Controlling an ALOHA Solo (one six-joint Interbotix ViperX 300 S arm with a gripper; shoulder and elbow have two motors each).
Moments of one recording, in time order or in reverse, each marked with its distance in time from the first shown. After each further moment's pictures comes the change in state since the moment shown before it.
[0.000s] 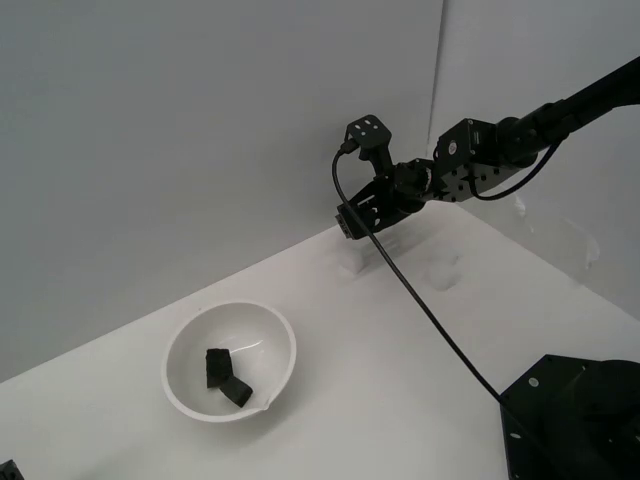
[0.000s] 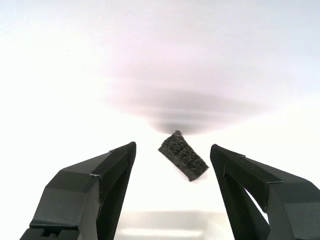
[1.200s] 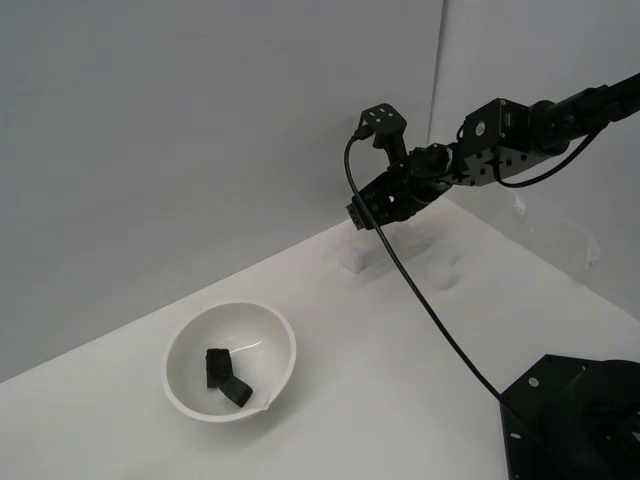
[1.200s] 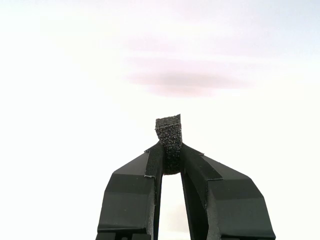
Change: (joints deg) arm 2.8 6.6 6.5 1.2 1.3 -0.7 9.1 -0.1
